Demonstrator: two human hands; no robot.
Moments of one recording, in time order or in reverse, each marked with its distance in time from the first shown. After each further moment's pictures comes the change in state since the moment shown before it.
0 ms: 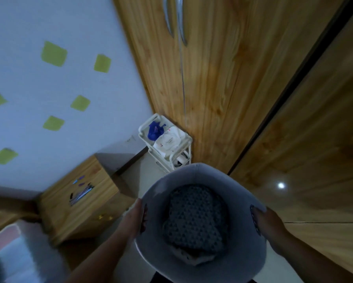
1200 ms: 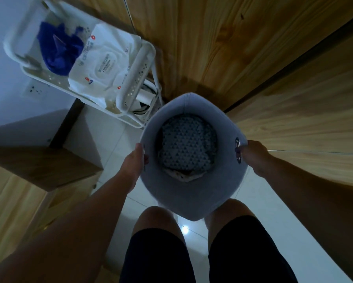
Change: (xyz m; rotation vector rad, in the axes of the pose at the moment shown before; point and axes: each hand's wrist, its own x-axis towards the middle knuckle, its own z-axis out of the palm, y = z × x) left_hand 0.393 -0.098 0.139 0.285 -0.176 -0.104; right_hand 0.308 0.097 0.189 0.125 0.119 0.404
